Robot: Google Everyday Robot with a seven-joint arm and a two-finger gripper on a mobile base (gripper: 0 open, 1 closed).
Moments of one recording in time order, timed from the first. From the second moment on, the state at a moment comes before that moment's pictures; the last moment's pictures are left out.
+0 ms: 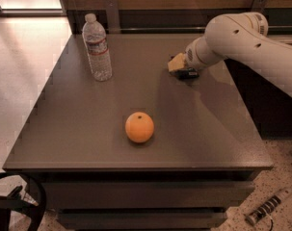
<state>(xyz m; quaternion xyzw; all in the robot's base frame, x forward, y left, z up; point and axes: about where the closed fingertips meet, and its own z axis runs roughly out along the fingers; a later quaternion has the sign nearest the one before) 0.732 -0.147 0.811 -0.13 0.92 0.08 0.35</state>
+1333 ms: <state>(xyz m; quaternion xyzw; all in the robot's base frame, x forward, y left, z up) 0.732 -0.147 0.817 -0.13 0.92 0.08 0.35</state>
